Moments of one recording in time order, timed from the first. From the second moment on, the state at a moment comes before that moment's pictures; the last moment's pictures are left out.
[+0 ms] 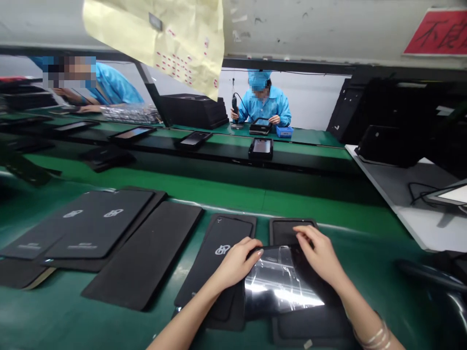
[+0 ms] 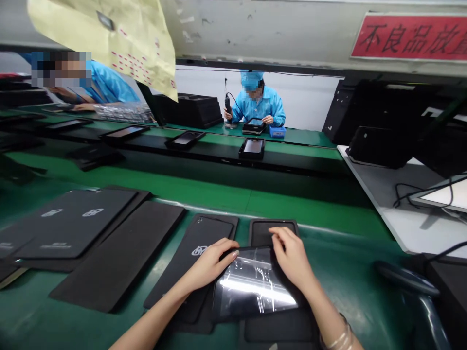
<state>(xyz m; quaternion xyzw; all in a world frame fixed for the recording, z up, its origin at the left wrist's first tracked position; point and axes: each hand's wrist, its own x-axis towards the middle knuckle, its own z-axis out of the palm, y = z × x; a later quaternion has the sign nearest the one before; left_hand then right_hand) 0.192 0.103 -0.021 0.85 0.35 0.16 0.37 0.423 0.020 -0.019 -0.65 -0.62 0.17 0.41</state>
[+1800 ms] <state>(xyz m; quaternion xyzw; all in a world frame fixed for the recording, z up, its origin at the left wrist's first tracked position) 0.162 0.014 -0.048 0.33 0.35 0.27 0.83 0.400 0.019 -0.043 -0.61 -0.76 0.08 0.23</state>
